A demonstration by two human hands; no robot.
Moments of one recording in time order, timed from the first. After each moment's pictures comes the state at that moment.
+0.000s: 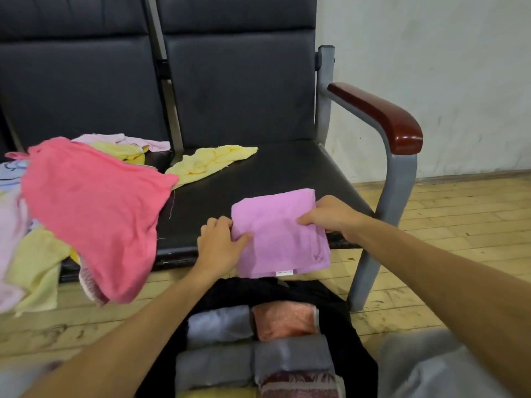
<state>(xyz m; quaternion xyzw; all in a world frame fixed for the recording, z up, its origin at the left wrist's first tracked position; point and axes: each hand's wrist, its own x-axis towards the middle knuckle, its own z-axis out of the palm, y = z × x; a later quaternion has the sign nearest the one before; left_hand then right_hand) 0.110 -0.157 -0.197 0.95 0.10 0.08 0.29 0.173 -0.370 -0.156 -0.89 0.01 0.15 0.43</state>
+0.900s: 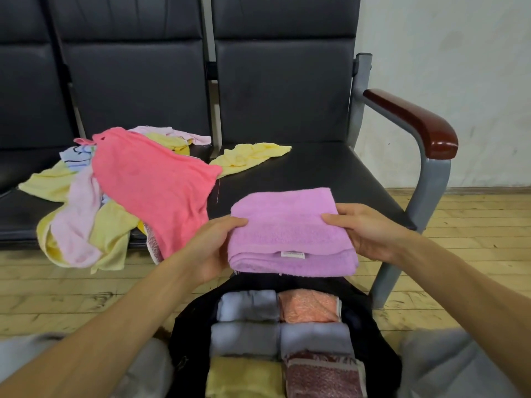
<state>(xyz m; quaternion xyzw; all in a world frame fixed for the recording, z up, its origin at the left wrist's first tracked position) 0.025 -0.091 -0.147 0.59 0.17 -0.10 0.79 0.088 -0.352 -0.131 -0.67 -0.06 0.28 0.69</state>
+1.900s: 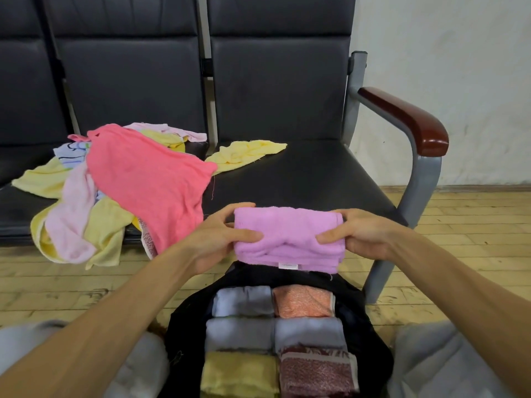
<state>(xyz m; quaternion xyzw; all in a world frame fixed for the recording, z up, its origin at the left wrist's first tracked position) 0.034 -0.091 -0.155 0.67 0.04 -0.13 0.73 0.094 -0.363 -0.139 -0.69 -0.05 0.34 0.64</state>
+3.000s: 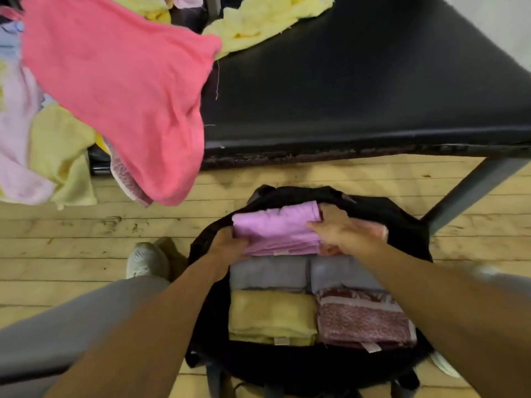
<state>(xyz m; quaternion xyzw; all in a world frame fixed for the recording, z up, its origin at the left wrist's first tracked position) 0.055 -0.035 -0.410 0.77 0.31 -0.16 0.54 0.135 -0.247 -0.395 -0.91 0.04 0.25 0.34</state>
